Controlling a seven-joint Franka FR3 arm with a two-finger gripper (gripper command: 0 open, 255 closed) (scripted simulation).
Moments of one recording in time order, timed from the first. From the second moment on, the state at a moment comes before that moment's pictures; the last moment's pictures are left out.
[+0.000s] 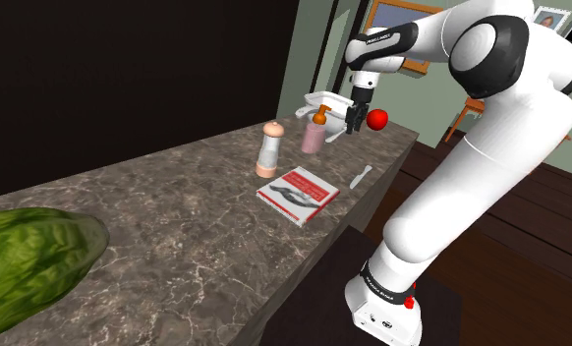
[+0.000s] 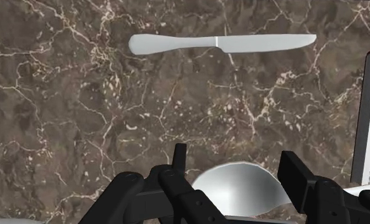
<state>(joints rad) -0.26 -0.09 -0.52 -2.02 -0.12 1.79 -0.67</state>
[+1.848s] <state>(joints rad) -0.27 0.05 -0.53 -2.22 -0.06 2.12 -0.70</state>
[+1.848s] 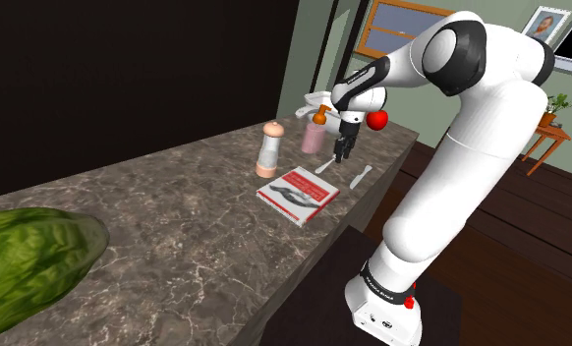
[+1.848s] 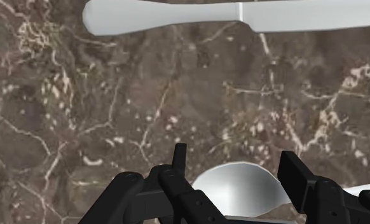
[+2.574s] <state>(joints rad) -0.26 0.04 -0.53 -2.21 -0.07 2.11 -0.70</state>
